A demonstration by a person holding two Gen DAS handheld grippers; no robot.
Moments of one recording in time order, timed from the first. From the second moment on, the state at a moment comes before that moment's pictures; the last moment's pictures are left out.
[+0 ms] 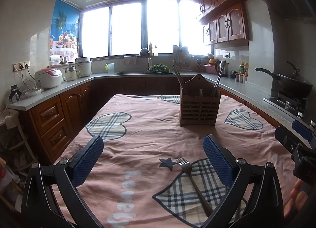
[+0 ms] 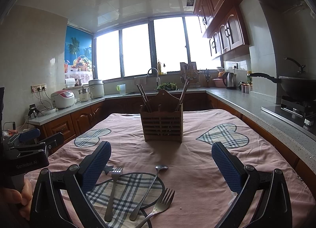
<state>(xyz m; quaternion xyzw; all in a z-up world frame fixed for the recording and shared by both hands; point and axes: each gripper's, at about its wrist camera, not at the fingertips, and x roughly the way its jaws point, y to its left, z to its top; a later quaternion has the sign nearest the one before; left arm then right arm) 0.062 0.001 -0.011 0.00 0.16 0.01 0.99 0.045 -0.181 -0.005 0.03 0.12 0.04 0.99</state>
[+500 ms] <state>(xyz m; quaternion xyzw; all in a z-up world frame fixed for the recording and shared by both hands) 0.069 -0.001 -0.012 0.00 0.16 0.00 0.99 0.046 -0.181 -0.001 0.04 0.12 0.04 0.99</state>
